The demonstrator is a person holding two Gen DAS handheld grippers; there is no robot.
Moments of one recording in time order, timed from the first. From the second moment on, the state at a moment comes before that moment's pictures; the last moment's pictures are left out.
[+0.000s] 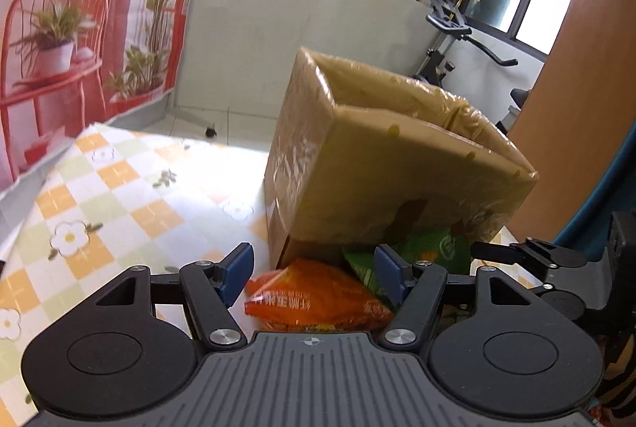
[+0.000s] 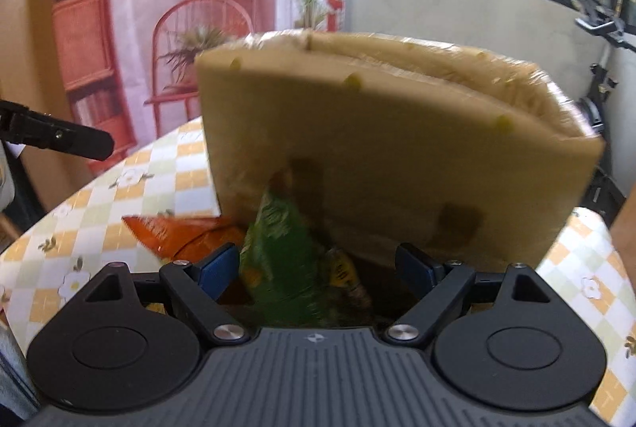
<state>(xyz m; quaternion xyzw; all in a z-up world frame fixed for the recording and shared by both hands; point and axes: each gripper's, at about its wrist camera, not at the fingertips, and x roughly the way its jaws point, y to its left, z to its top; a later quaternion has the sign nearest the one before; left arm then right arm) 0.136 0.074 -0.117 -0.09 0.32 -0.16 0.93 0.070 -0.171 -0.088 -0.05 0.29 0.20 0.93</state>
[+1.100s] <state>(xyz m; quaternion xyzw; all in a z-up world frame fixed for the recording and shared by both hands) 0.148 0.054 -0.164 -0.12 0.36 -0.16 0.91 0.039 -0.195 -0.088 0.03 0.24 0.15 0.96</state>
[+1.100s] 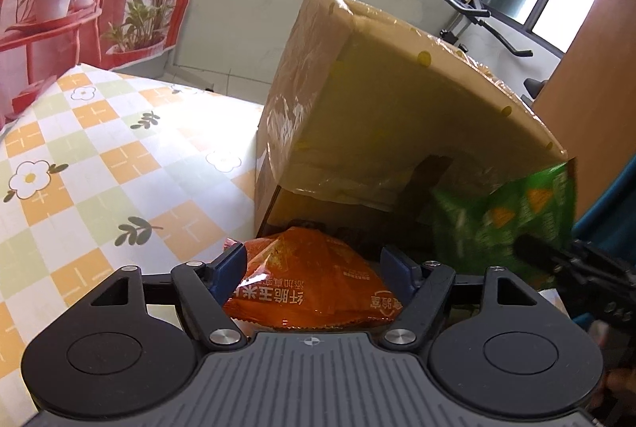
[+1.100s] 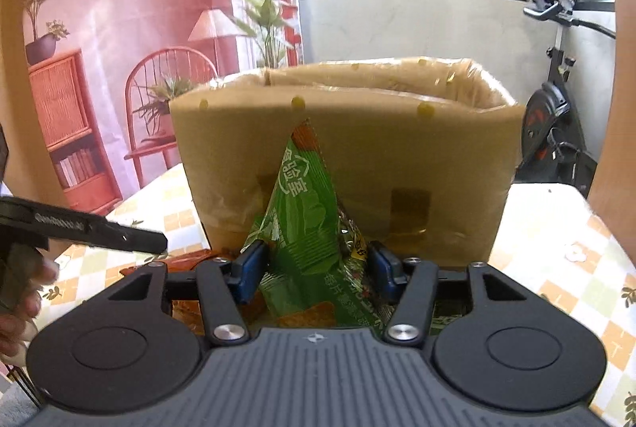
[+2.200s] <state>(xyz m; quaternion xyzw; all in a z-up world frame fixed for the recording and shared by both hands) 0.168 0.027 -0.203 -0.09 0.43 -0.18 0.88 0.037 -0.214 -0.088 0.05 0.25 0.13 0.96</state>
